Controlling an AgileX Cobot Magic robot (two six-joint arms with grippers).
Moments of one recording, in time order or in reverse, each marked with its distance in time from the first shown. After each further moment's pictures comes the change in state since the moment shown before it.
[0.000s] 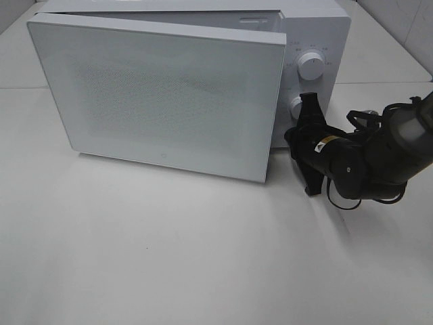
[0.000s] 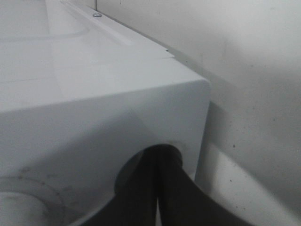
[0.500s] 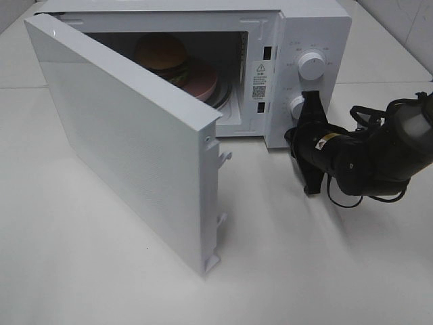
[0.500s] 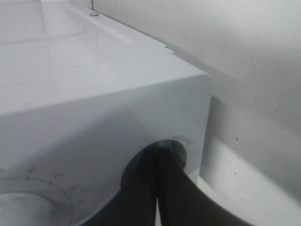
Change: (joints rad) left arm 0.000 0.000 0.000 0.000 0.000 0.000; right arm -0.001 -0.031 0.014 -0.006 0.034 0.039
